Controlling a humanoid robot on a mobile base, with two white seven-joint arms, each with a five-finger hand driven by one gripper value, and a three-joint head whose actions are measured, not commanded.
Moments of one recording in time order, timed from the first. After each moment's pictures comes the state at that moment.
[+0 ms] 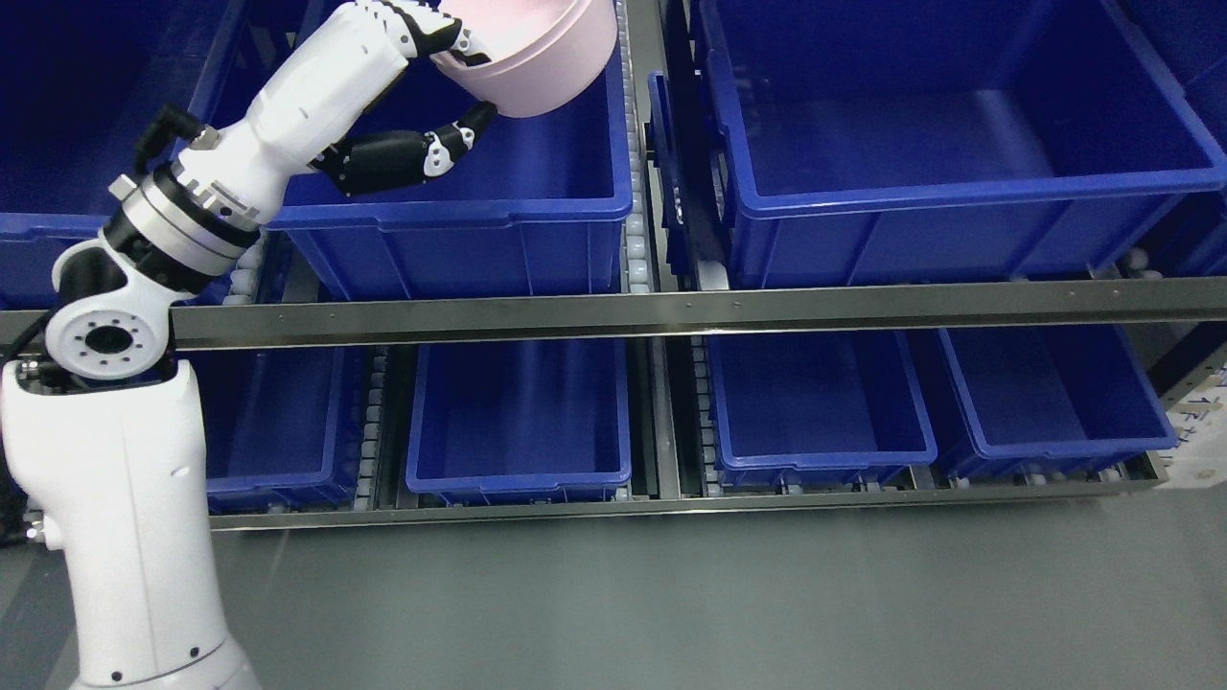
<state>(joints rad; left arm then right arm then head) -0.81 0.10 0.17 -1.64 -0.44 -0.54 -0.73 0.00 0.00 0.00 0.00 0.00 0.04 0.01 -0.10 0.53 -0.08</state>
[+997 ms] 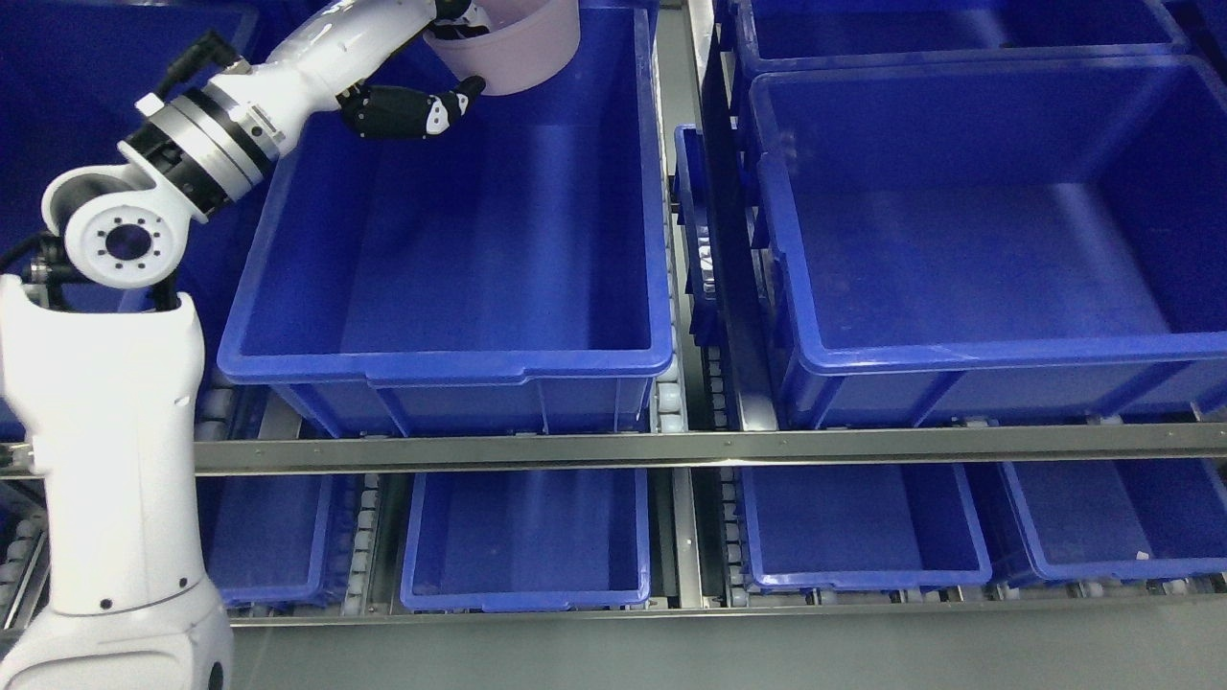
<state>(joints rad) -0.94 0.17 0.07 -1.51 -0.62 -0.29 -0.78 0.00 0.00 0.00 0.00 0.00 0.04 0.01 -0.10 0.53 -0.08</state>
